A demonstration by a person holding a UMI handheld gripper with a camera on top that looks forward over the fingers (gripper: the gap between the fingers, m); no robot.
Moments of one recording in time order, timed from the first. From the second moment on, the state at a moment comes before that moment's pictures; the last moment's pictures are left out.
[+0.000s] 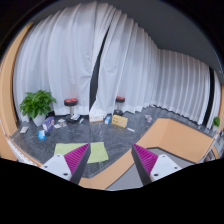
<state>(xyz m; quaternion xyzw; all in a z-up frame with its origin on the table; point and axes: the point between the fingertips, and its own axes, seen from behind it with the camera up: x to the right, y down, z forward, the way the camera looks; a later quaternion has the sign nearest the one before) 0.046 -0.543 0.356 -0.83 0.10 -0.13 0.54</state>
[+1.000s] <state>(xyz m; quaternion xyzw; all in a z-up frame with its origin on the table) -0.248 -0.281 0.035 -0.90 -0.02 -0.01 0.43</state>
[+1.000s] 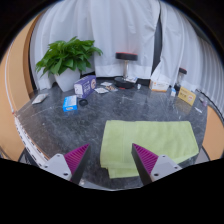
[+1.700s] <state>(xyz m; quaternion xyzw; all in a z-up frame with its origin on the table) -0.237 -0.213 0.116 -0.88 0.02 0.09 0.47</state>
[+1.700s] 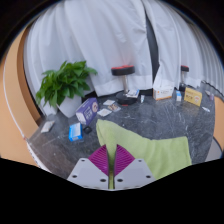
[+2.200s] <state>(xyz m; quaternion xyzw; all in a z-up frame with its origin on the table) 0.007 -0.222 0.028 -0.91 0.13 0.06 0.40</state>
